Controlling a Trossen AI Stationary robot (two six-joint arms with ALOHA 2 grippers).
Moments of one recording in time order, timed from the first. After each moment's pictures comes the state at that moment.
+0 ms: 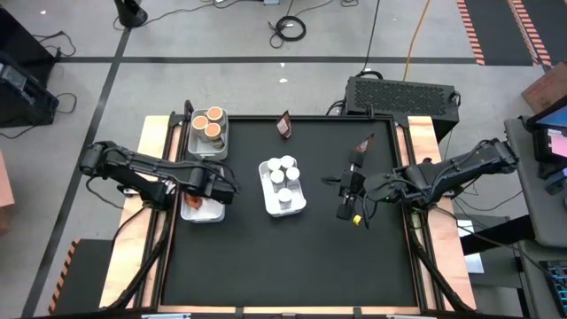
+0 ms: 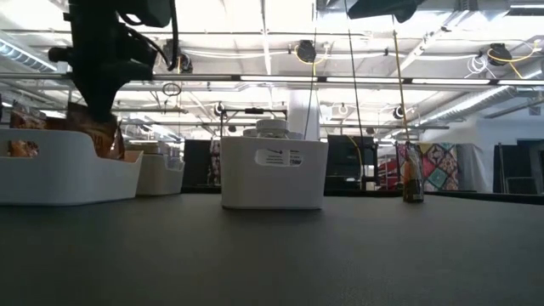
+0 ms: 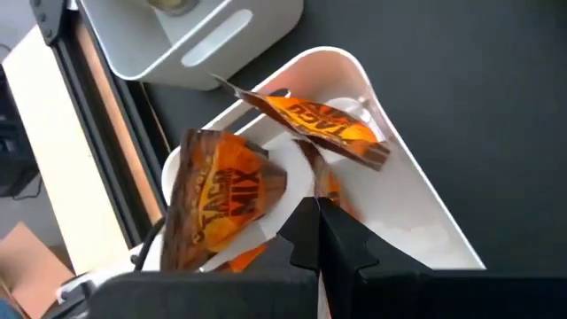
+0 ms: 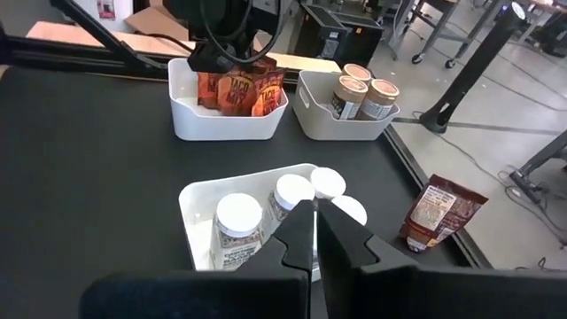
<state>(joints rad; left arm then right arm) -0.13 1.37 1.03 -1.41 -0.40 -1.22 0.29 1.12 0.95 -0.30 0.57 0.06</state>
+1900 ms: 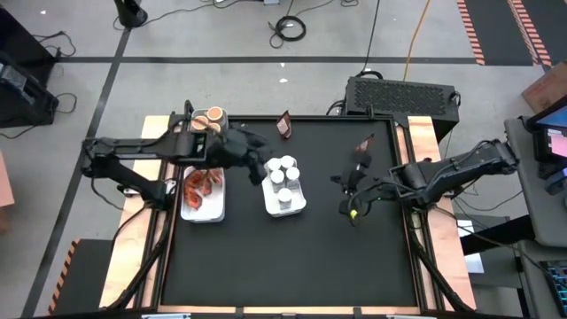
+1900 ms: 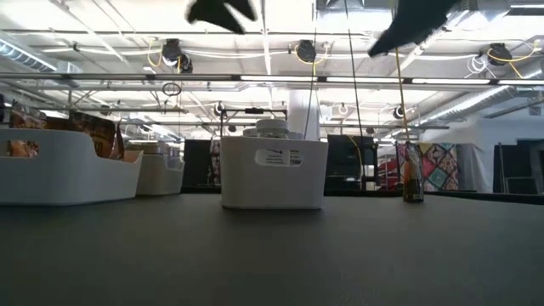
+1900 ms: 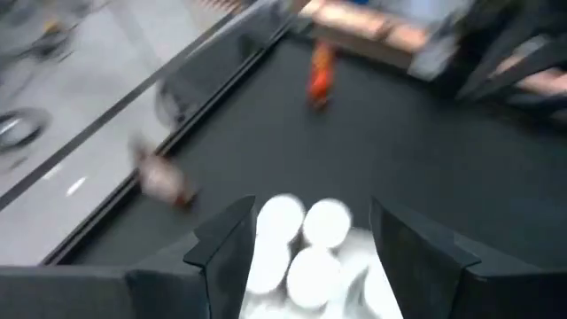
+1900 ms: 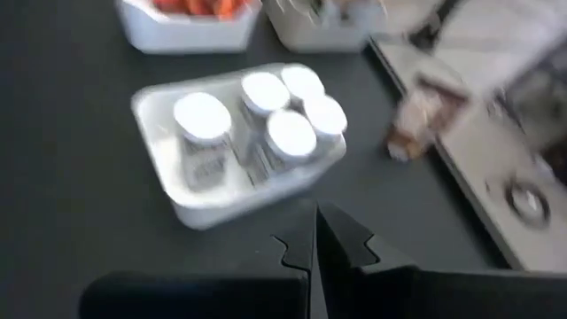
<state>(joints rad) 0.02 1.38 1.42 -0.70 -0.39 -0.31 0.26 1.12 0.95 -0.57 0.57 0.21</state>
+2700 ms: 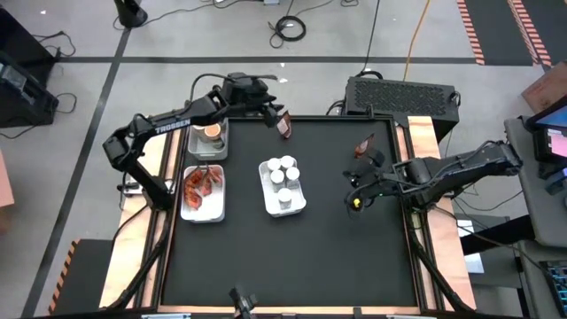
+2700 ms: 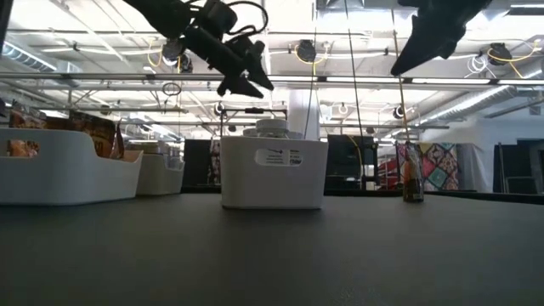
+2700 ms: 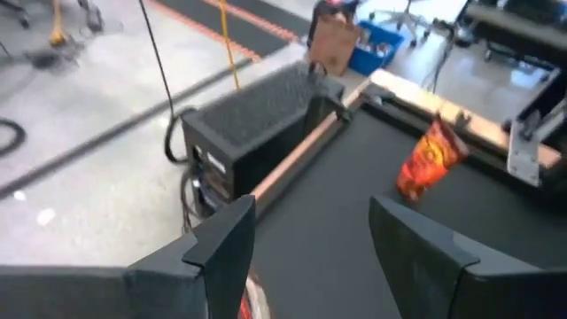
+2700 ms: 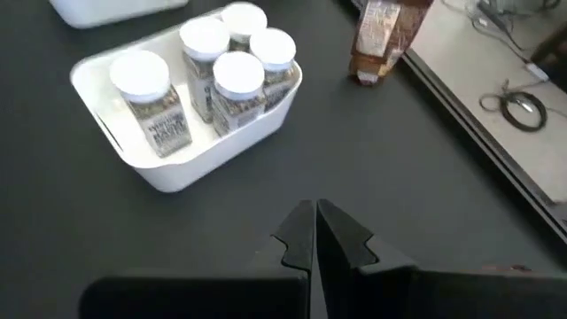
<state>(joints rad) 0.62 1.61 1.29 -0.11 0.12 -0.12 0.22 1.07 0.94 -0.79 0.57 0.49</state>
